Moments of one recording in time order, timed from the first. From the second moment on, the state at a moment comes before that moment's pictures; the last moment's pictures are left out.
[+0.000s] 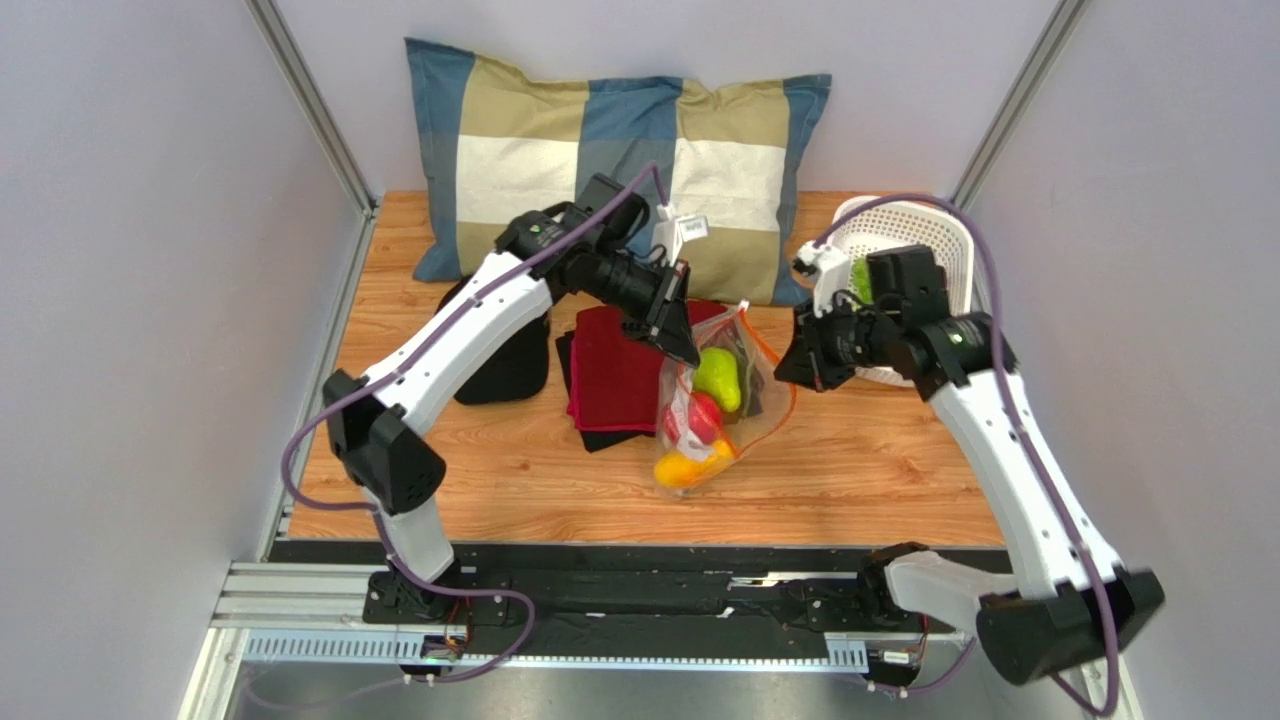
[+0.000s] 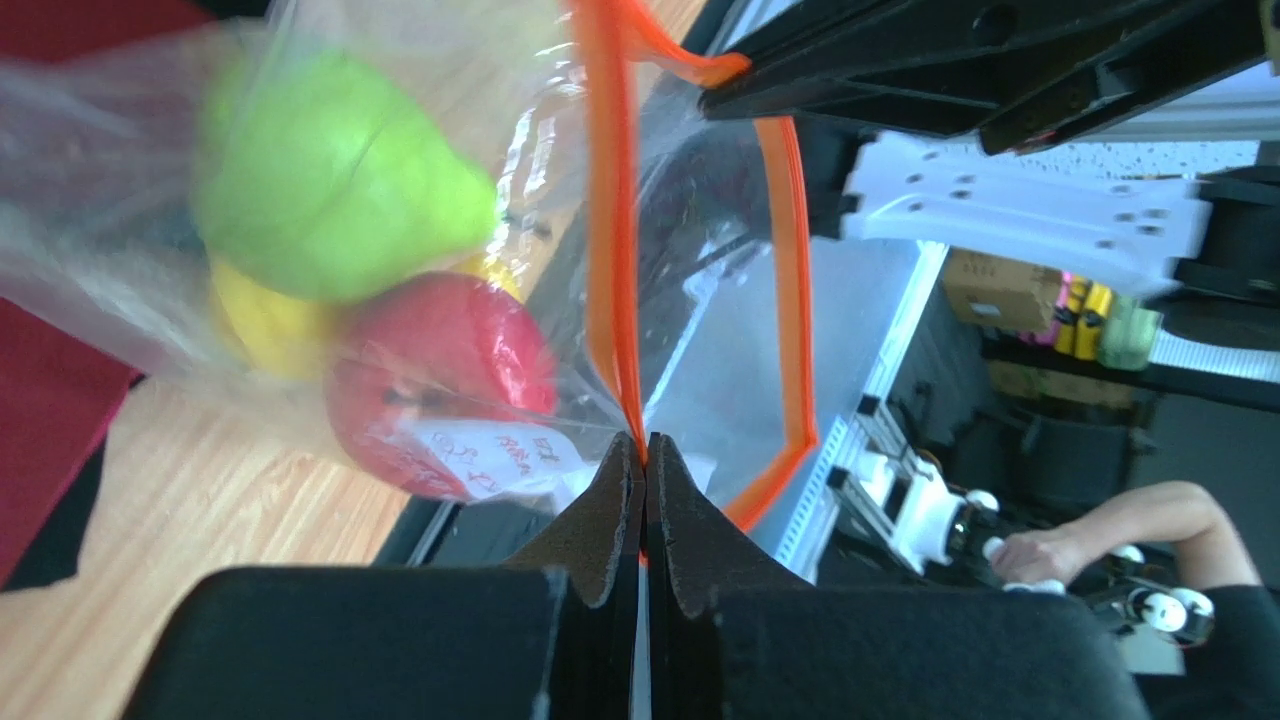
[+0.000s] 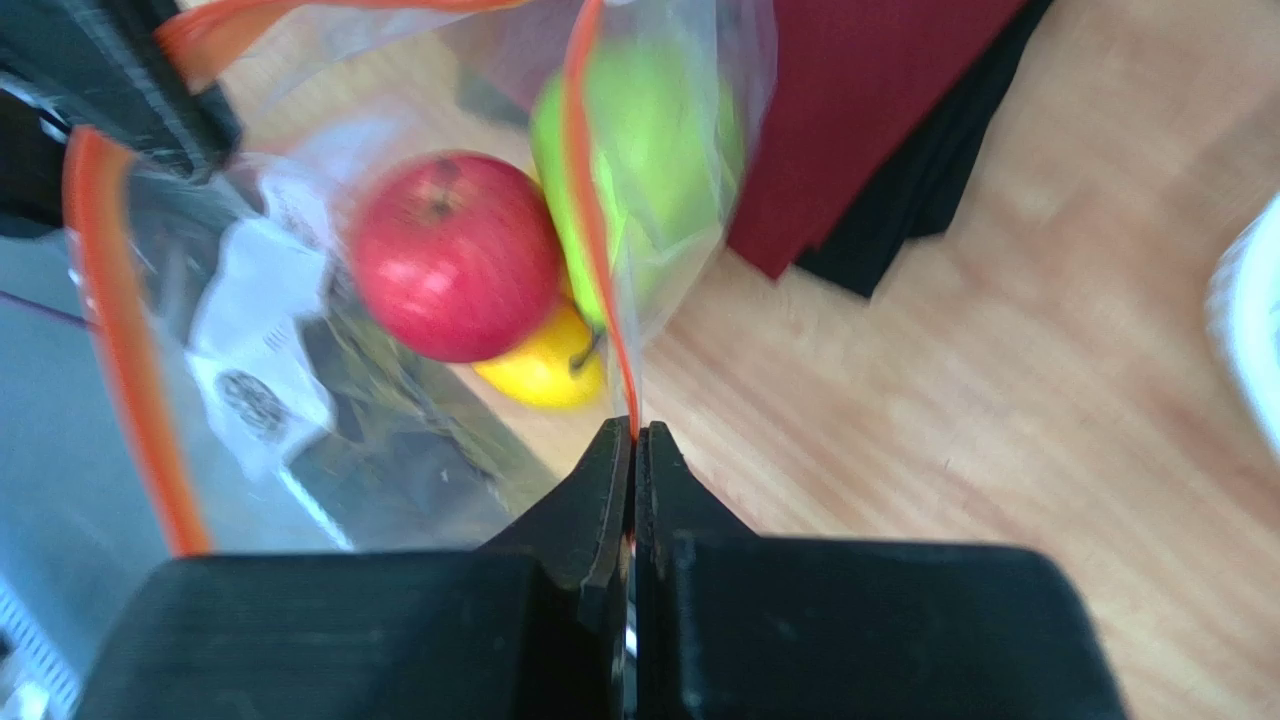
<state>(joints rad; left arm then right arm) -0.67 1.75 1.89 -1.01 0.79 -0.33 0.27 1.11 1.30 -0.98 -0.53 -0.09</state>
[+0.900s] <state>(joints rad) -0.65 1.85 1.89 -1.00 0.86 -0.36 -0.30 1.86 1.71 -0.70 -0.46 -0.43</state>
